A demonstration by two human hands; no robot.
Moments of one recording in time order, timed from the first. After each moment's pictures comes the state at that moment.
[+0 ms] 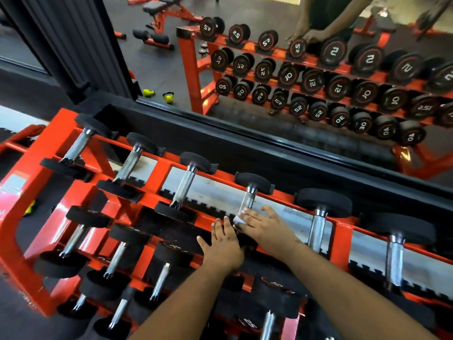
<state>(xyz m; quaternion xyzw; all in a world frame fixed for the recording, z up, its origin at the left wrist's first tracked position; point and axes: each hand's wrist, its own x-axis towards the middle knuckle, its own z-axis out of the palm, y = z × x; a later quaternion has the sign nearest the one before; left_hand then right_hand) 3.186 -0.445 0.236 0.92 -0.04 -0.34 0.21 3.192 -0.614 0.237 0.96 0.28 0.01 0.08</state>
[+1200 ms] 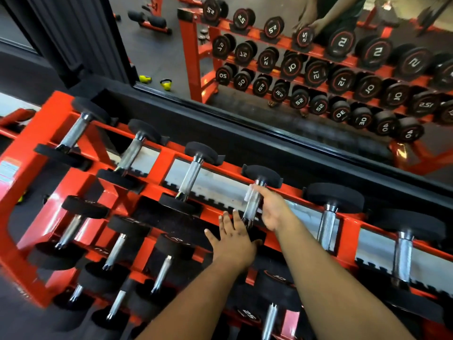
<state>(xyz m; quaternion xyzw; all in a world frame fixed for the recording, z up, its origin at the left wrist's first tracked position) 3.182 -0.445 0.231 0.92 -0.05 -0.31 0.23 3.249 -0.571 0.255 0.56 -0.39 -0.12 -0.72</state>
